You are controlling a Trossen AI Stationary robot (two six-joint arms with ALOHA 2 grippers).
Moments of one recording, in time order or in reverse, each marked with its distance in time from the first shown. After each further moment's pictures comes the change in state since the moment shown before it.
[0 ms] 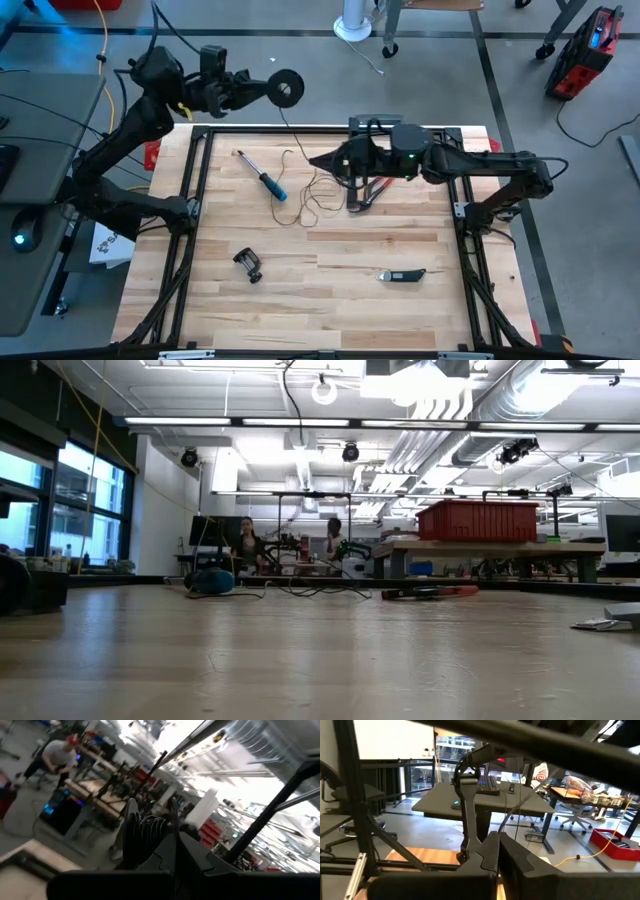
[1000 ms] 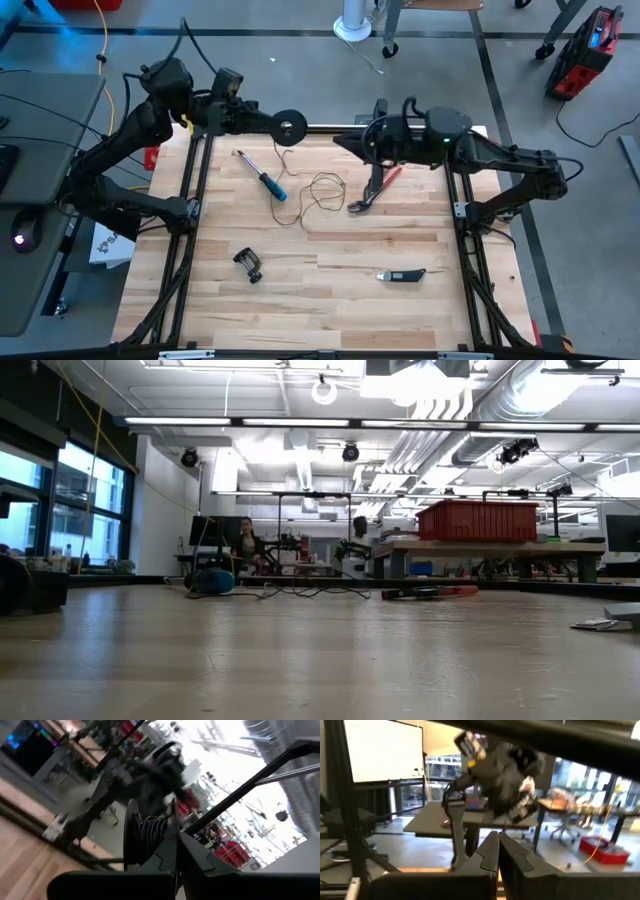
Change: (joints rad) left arm -0.120 -0.006 0.000 -0.141 0.093 -0.126; right arm -0.058 -0.117 0.000 -0.041 0.014 0.049
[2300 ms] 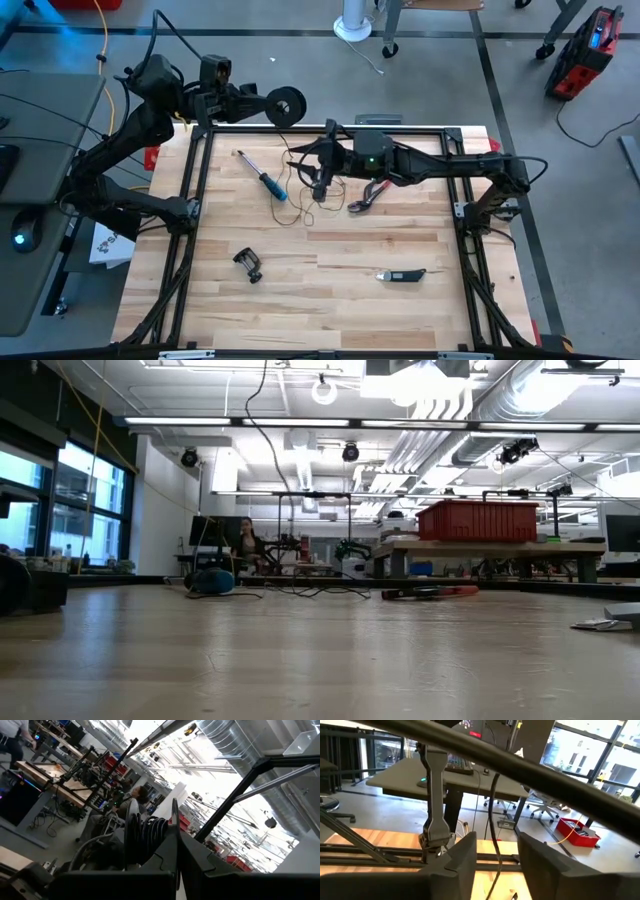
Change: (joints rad) left arm 0.002 0.004 0.000 0.217 -0.053 0.022; right arm -0.003 0.301 0.000 0.171 0.082 -0.153
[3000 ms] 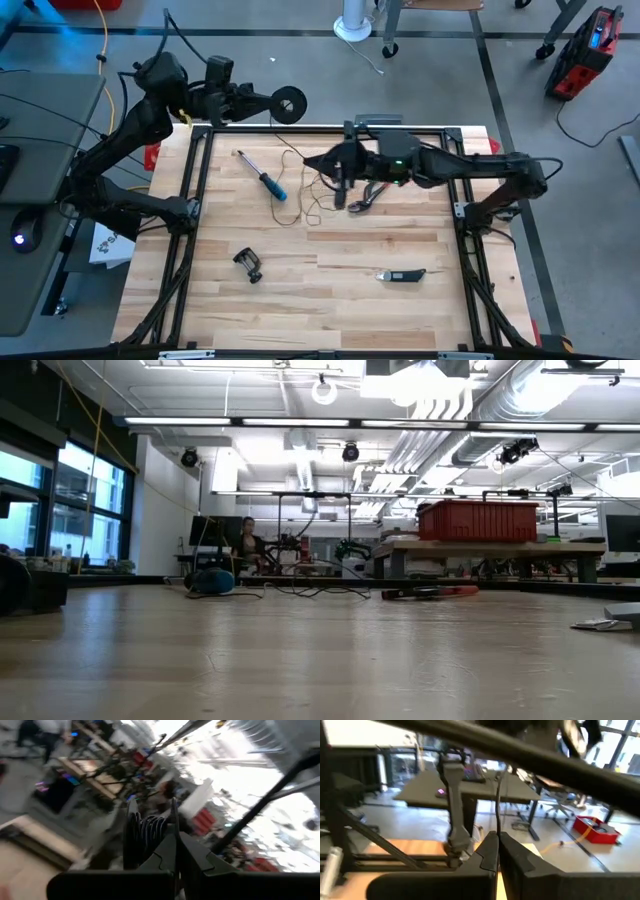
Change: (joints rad) left arm 0.051 -0.005 0.000 -0.157 -0.043 0.088; right arm 0.074 -0.138 0.000 -0.124 0.007 0.104
